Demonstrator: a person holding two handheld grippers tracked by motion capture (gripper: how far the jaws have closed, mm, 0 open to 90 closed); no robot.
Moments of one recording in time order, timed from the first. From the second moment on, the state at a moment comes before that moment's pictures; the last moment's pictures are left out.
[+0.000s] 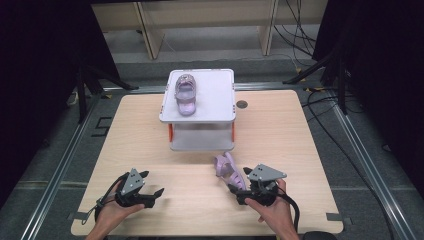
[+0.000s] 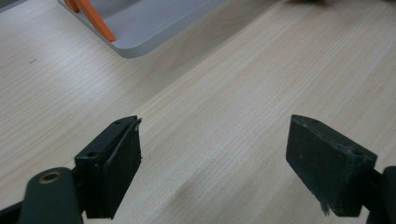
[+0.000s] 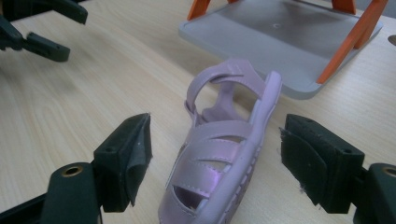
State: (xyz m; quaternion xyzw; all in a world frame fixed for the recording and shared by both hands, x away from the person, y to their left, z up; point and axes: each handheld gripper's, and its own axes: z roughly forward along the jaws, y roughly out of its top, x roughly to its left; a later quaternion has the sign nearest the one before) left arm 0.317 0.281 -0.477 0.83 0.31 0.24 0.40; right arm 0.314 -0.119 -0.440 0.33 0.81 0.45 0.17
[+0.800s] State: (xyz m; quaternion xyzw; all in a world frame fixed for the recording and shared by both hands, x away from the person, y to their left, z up) left arm 0.317 0.284 -0.476 0.83 0.31 0.24 0.40; right arm 0.331 -0.161 -0.451 0.38 0.80 0.44 0.12
